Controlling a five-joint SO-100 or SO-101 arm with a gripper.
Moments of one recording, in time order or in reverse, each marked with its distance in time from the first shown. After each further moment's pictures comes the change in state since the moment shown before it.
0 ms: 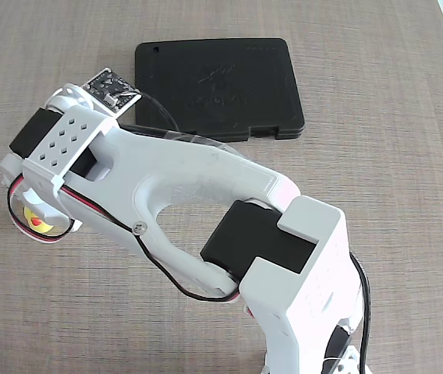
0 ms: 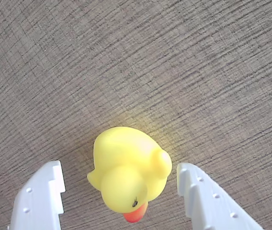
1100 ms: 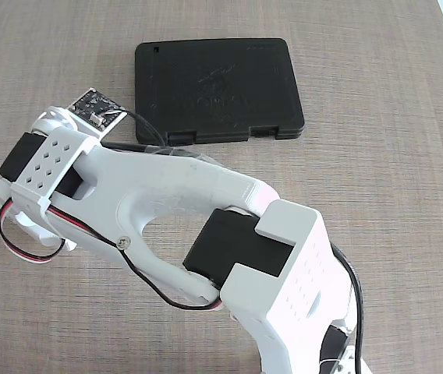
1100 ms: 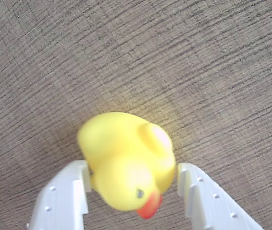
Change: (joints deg) arm -3.2 -3.2 -0.2 -0.2 0.0
